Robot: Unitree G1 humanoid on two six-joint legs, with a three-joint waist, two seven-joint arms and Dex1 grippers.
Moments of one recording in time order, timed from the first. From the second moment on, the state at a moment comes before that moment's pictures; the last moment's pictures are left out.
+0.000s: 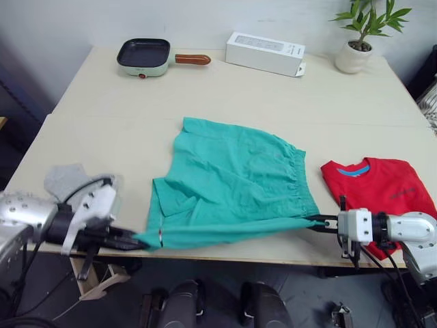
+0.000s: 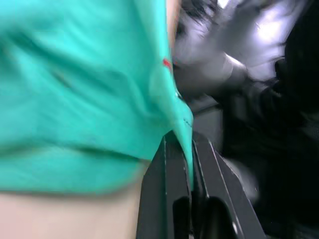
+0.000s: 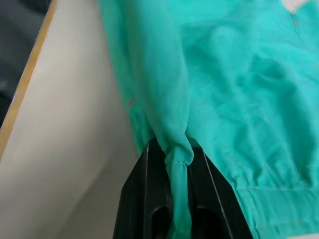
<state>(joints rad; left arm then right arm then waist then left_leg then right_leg) -0.18 1.14 0.20 -0.32 -0.64 0.52 -1.31 -0.14 -0.94 0.04 0.15 0.45 -0.38 1.20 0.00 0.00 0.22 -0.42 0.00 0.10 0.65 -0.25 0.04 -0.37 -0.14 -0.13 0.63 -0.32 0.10</state>
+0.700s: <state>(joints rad) -1.37 0.54 -0.16 1.29 0.08 -0.36 -0.87 -0.77 -0.64 -0.02 0.62 0.27 0.11 0.78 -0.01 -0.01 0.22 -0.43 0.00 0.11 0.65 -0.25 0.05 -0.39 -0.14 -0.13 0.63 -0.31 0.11</state>
